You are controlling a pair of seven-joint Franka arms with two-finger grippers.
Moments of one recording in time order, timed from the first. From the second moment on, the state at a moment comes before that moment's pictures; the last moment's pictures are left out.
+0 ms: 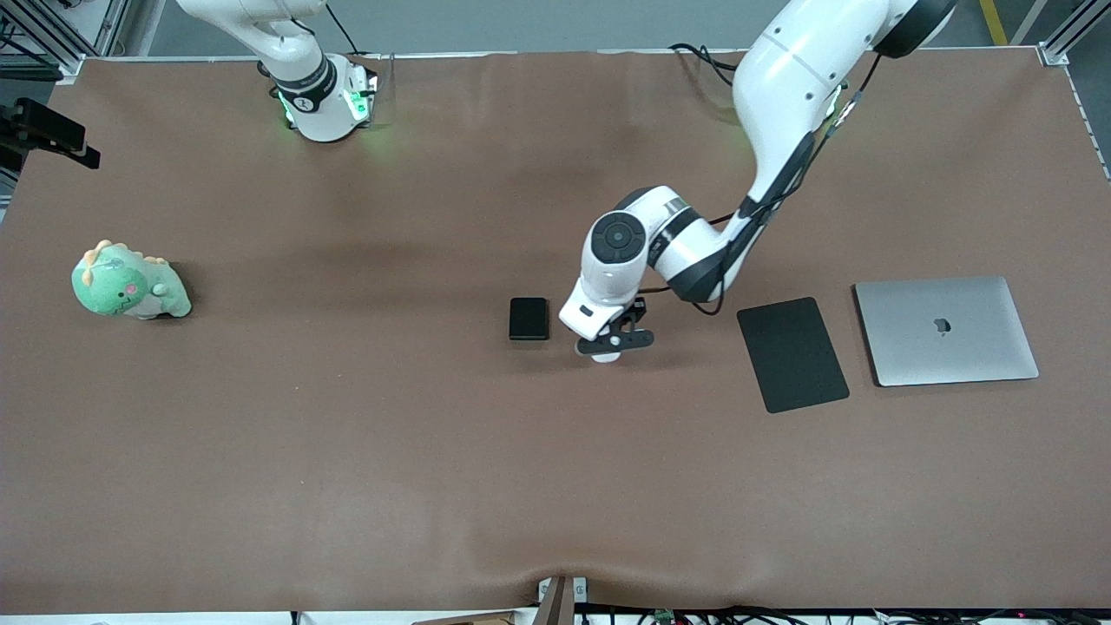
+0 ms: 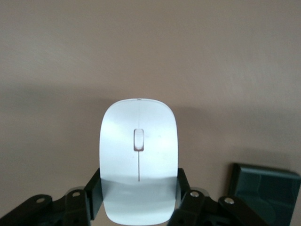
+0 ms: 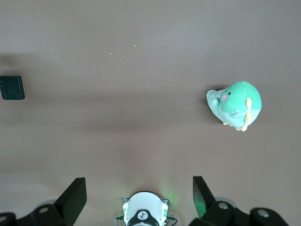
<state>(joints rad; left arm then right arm) -0.41 0.66 -0.33 -1.62 0.28 2.25 -0.99 0.02 -0.06 -0.12 -1.48 0.02 1.27 -0.09</state>
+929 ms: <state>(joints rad) -0.03 0.41 -0.33 -1.84 0.28 2.01 -0.57 0.03 0.03 -0.10 -1.48 0.07 1.29 -0.09</state>
